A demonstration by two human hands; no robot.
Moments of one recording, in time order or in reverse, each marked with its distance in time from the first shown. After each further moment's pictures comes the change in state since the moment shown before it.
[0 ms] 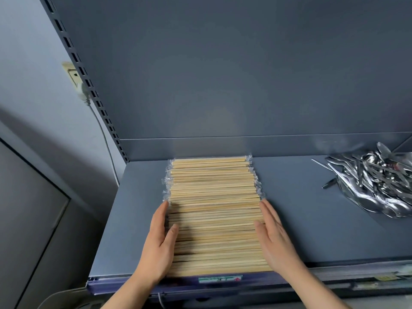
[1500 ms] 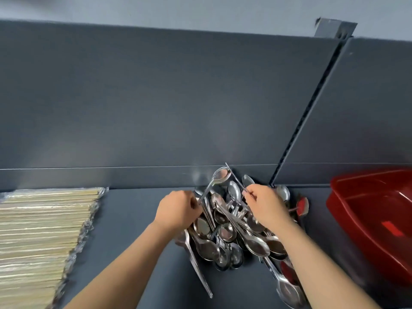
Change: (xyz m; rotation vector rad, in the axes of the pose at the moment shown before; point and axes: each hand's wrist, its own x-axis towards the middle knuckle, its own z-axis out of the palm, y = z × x) left_hand 0.121 0.260 0.398 0.696 -0.080 0.193; right_hand 0.150 0.175 -0.381 -0.437 0.149 -0.065
